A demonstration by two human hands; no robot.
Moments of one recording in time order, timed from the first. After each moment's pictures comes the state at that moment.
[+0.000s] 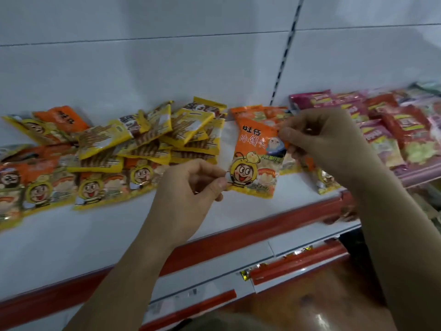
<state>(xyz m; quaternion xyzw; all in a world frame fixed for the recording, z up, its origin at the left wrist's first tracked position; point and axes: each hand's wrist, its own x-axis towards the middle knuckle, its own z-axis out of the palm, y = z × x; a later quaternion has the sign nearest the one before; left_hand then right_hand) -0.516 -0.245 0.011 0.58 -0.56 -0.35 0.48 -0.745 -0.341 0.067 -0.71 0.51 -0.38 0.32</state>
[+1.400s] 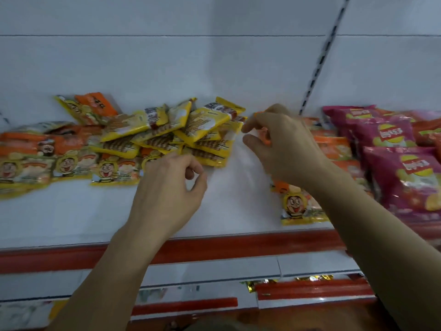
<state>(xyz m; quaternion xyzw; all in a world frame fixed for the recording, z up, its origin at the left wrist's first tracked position) -0.515 -0.250 0.008 0.74 -0.58 -0.04 0.33 -0.694 -0.387 0.047 -0.88 0.39 -0.26 0.12</state>
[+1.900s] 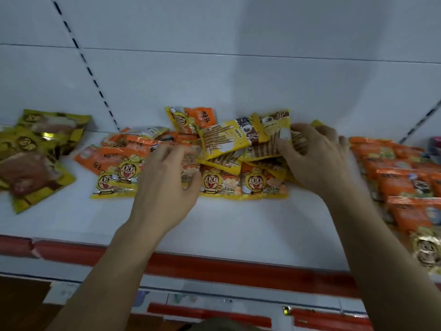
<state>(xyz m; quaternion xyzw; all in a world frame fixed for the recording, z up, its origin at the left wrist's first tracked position) -0.341 -0.190 0.009 0.80 -0.51 0.04 0.31 -0.546 -0.365 0.031 -0.79 0.54 -0.23 0.18</state>
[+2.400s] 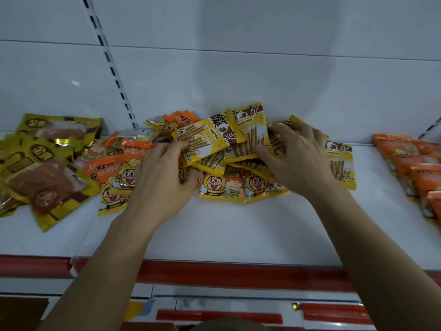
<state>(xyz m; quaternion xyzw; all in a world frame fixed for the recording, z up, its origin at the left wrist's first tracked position) -0.250 -0.173 0.006 0.81 -0.51 -0.03 0.27 -0.454 -0.321 0.023 -0.82 0.52 -0.20 0.15</state>
